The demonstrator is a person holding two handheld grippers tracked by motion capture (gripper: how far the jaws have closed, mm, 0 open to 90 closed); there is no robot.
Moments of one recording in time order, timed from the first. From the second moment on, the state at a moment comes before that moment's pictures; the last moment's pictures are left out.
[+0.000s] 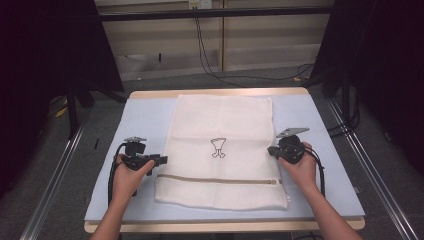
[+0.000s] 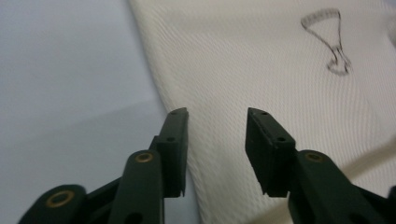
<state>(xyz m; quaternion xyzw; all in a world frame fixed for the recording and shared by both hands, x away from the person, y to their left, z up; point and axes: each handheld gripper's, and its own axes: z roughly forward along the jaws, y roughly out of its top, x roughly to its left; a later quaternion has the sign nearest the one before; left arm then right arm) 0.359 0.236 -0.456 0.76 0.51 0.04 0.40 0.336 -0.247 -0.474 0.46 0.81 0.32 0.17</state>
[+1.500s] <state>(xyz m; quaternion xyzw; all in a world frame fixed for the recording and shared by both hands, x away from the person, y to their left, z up) 0.344 0.252 -0.466 0.77 0.54 0.02 0.34 0.331 -0.226 -0.474 0.42 0.83 0.34 0.15</state>
